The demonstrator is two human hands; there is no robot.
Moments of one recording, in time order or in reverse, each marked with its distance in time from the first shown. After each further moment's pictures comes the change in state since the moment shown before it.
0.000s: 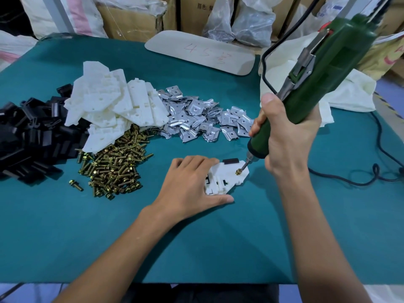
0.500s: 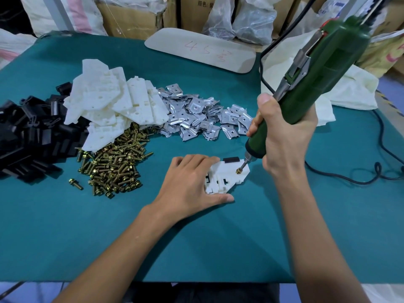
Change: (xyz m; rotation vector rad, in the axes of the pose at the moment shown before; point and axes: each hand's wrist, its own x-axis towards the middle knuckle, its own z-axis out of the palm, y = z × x) left_hand -0.001 -0.001 0.002 -0.019 0.015 0.004; right_hand -0.003 0.006 0.001 -0.019 0.002 -0.001
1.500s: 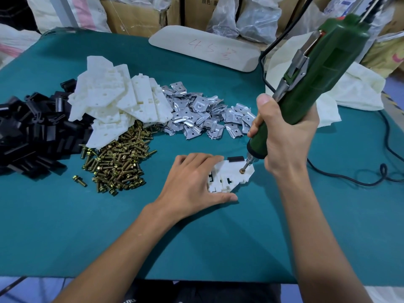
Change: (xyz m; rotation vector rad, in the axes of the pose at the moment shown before) left_hand 0.000 -0.001 -0.002 -0.044 0.006 -0.004; right_hand -0.003 0.003 0.004 -0.024 -0.033 -0.015
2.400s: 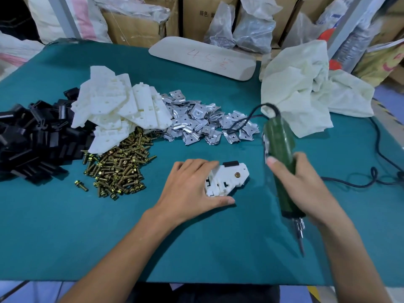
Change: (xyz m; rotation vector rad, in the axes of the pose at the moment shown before) left_hand -0.004 0.002 -0.003 0.000 -0.021 -0.038; right_hand -0.030 0.000 -0.102 -0.826 -0.276 0.527
